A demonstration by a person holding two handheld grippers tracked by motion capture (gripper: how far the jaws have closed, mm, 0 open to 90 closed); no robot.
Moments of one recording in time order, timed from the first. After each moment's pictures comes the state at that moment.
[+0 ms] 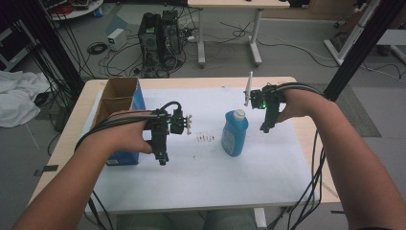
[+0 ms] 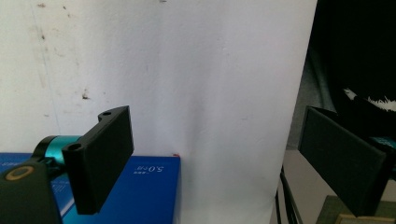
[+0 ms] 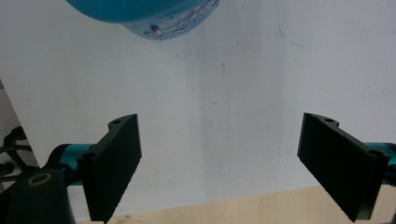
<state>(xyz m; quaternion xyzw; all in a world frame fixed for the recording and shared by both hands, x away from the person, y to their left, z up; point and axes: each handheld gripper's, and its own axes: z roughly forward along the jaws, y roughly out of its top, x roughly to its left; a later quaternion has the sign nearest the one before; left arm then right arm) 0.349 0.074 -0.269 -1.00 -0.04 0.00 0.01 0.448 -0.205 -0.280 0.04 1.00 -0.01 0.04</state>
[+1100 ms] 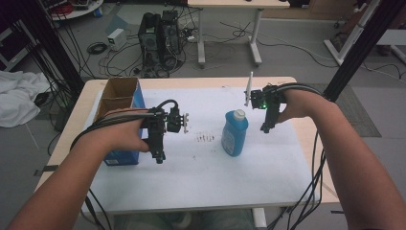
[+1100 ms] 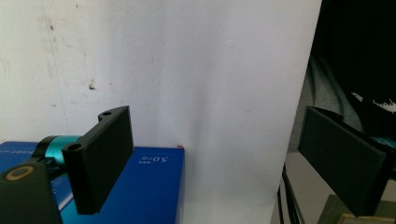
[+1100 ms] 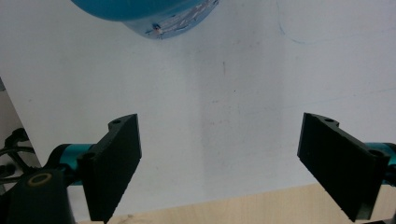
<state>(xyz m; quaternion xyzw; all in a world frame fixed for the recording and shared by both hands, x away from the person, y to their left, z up) 0.348 0.081 -0.264 -1.00 -0.05 0.00 0.02 0.446 -0.206 -0.280 0.04 1.00 -0.01 0.04</state>
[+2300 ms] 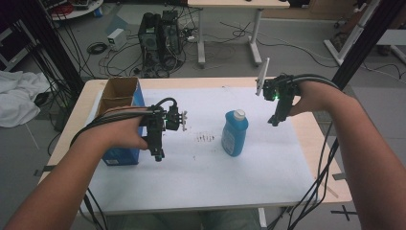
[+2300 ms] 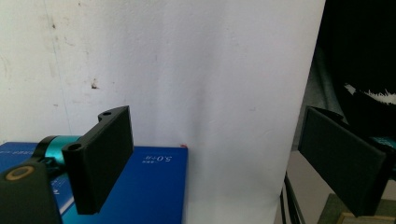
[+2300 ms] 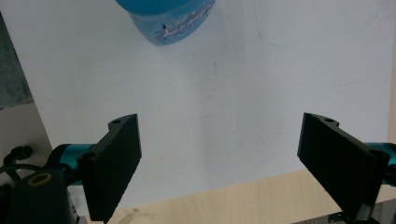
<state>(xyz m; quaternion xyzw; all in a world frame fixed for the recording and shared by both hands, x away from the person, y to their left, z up) 0.356 0.085 -0.267 -1.00 -0.04 0.00 0.02 0.432 -0.226 -0.237 0.08 0.99 0.04 0.06</state>
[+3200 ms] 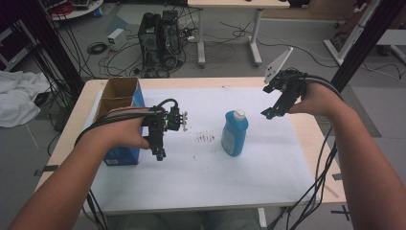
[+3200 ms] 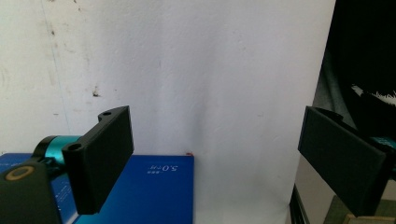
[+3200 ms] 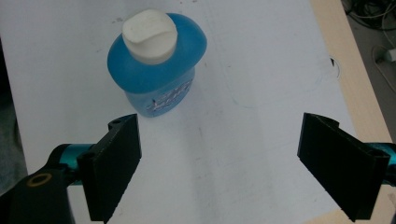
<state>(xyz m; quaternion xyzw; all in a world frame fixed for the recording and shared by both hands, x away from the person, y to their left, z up) 0.364 0.084 -0.278 -1.00 -0.03 0.01 0.01 0.427 -0.246 -0.223 0.09 0.97 0.21 0.10</state>
